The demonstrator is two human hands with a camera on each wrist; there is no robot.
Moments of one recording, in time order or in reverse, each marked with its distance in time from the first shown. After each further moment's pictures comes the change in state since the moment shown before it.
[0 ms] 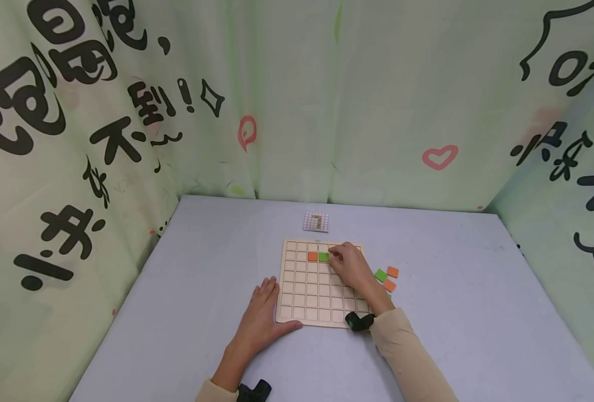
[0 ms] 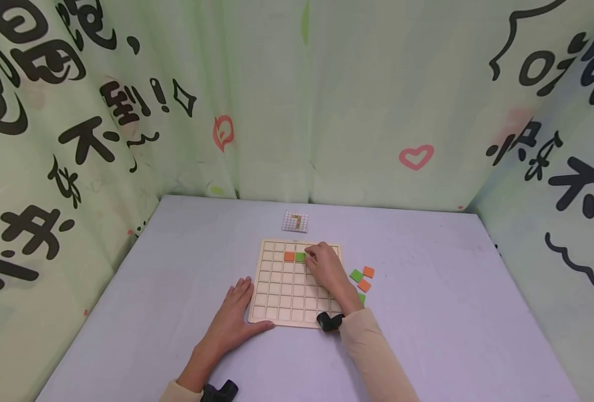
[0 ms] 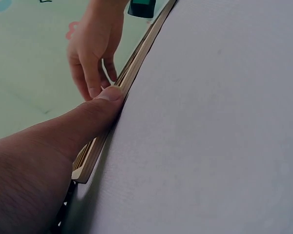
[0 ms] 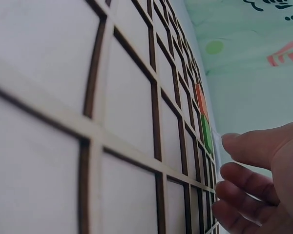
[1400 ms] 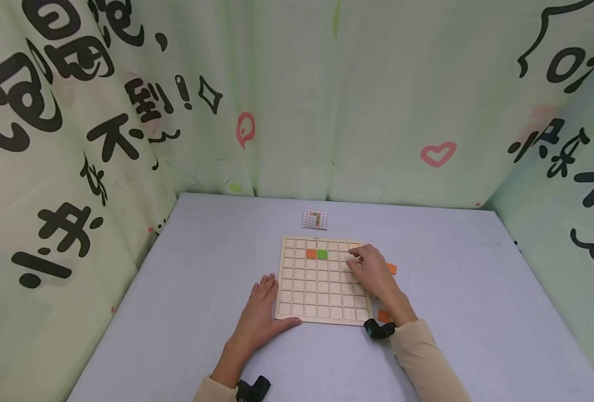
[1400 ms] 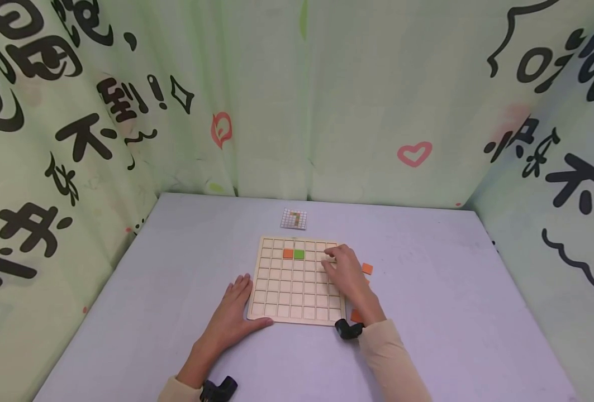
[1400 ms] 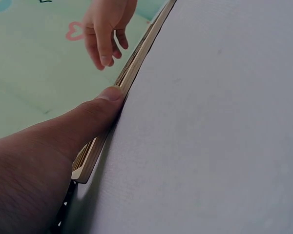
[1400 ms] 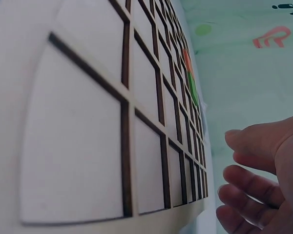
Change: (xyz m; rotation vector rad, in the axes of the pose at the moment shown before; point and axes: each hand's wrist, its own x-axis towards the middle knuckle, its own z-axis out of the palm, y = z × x) left_hand -0.001 0.001 -0.001 -0.021 0.001 0.007; right_hand -0.033 0.020 -0.029 -0.014 0.040 0.082
